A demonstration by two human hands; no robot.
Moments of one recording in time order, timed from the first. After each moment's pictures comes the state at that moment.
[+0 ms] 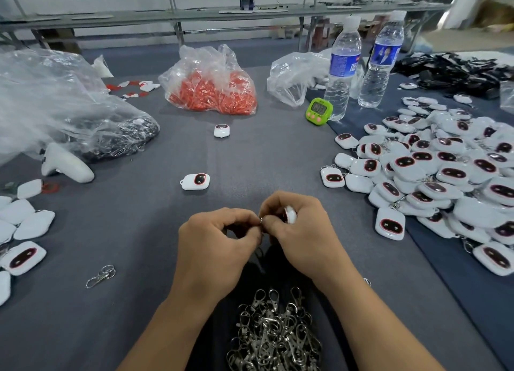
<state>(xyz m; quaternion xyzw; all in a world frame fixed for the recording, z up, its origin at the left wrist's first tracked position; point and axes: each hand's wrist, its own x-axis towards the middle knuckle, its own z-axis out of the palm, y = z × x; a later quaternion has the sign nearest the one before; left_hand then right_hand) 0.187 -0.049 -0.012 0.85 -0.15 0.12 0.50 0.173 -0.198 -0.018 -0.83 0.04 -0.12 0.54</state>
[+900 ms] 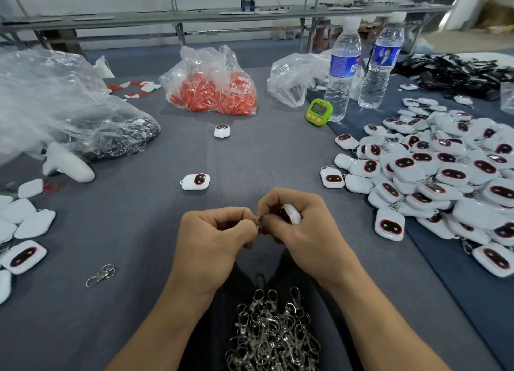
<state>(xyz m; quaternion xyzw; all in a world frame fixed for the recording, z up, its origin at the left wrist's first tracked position) 0.192 -0.051 -0.012 0.74 -0.13 0.00 0.66 0.166 -0.204 -0.007 -0.78 -0.08 -0.11 0.61</state>
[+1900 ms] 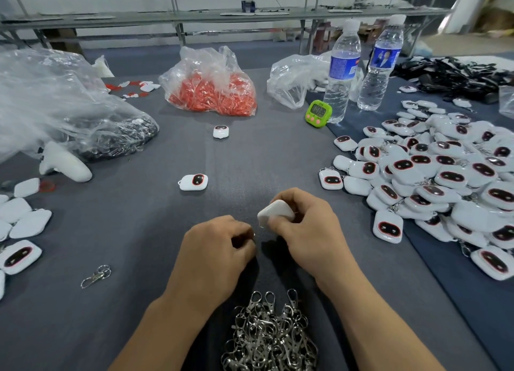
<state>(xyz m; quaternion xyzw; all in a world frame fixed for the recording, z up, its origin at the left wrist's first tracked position) 0.195 -0.043 -0.024 0.92 -0.23 0.10 0.31 0.172 -0.208 -0.024 -0.81 0.12 -0.14 0.56</state>
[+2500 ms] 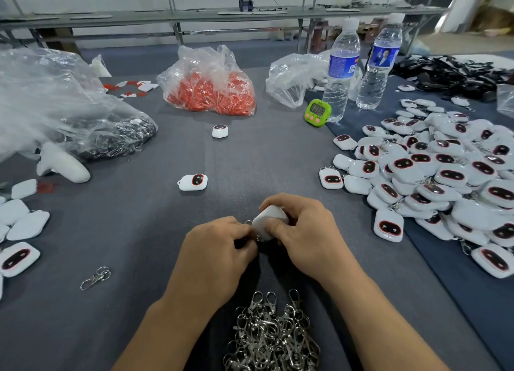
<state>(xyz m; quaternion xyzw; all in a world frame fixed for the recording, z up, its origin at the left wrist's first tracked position) 0.195 -0.040 -0.027 0.90 -0.26 0.10 0.33 0.174 -0.209 -0.022 -0.85 0.06 -0.10 0.51</state>
